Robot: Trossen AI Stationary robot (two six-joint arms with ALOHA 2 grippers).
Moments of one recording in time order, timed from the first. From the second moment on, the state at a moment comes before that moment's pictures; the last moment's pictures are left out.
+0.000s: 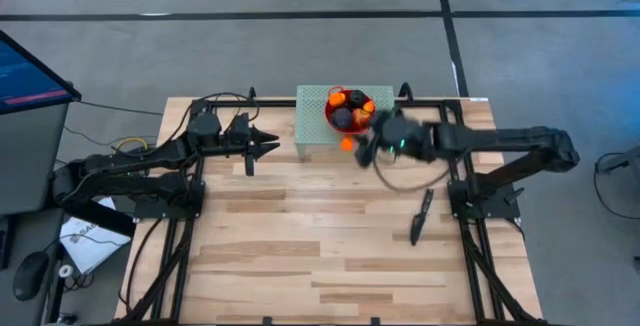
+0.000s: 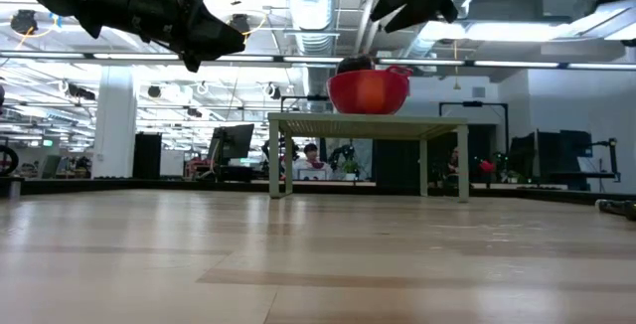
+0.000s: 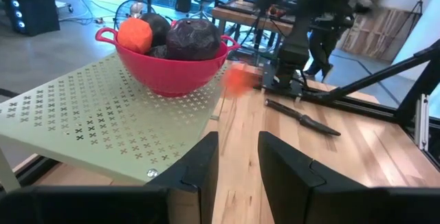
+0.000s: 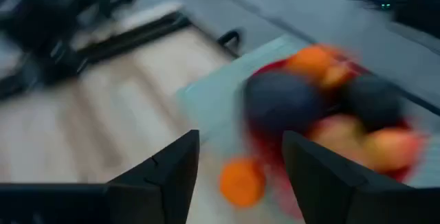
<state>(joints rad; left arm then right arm) 0.44 0.87 0.44 0.28 0.23 -0.11 0.00 1.30 1.14 -0.43 0.53 0.35</state>
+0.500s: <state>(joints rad) 0.44 0.87 0.44 0.28 0.23 -0.11 -0.21 1.27 1.14 -0.41 0.38 0.25</state>
